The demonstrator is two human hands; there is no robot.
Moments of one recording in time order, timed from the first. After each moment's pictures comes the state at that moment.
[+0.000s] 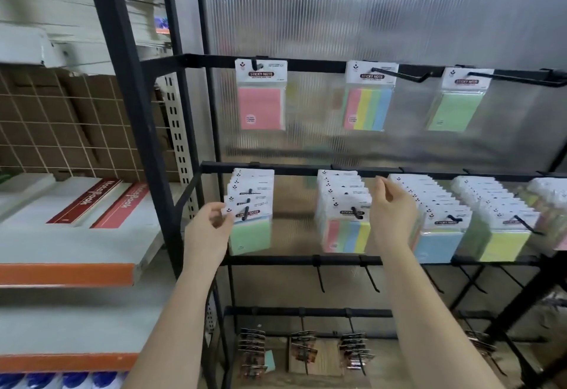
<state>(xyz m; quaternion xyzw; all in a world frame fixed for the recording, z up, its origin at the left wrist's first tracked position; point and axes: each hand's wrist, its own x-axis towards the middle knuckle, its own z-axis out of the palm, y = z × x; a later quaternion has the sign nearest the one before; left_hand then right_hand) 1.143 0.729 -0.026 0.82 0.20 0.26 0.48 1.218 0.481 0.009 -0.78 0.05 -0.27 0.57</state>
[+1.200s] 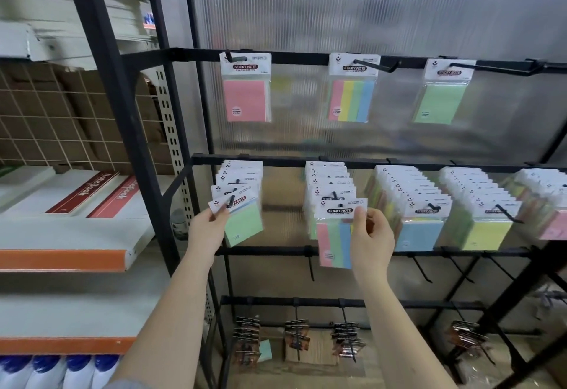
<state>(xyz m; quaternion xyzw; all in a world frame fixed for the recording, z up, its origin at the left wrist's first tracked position) 1.157 0.712 -0.045 0.71 0.25 0.18 0.63 1.167 0.472 -0.034 -0.75 0.05 -0.23 0.62</state>
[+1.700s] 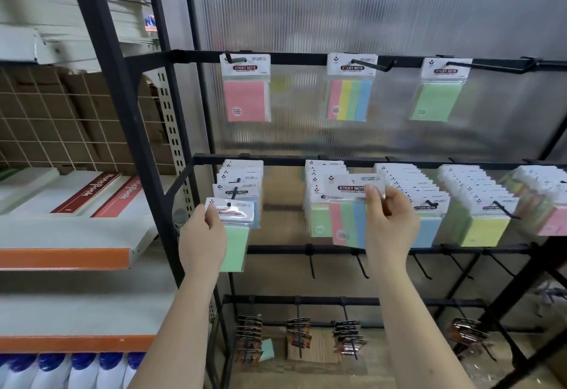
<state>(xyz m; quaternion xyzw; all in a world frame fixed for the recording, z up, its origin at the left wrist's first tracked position) 1.118 0.692 -0.033 0.82 0.28 0.29 0.41 1.153 0.462 0.007 -0.69 0.01 -0.31 0.65</state>
